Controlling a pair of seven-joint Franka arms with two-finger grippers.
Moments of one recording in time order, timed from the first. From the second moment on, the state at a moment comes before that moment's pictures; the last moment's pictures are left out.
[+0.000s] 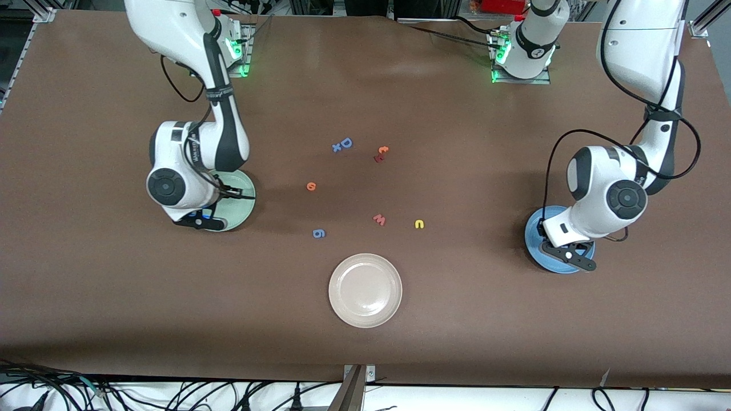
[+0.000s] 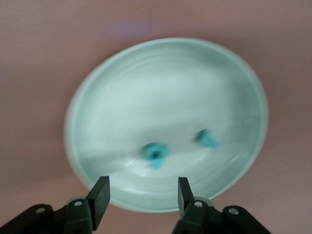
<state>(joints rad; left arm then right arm) -0.23 0.55 0.22 -1.83 -0.06 2.35 0.45 0.91 0.58 -0.68 -1.87 0.38 1.98 0.19</state>
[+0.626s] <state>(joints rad) -0.21 0.61 0.22 -1.83 -0.07 2.41 0.47 1.13 0.59 -0.66 -1.87 0.49 2.13 0.60</state>
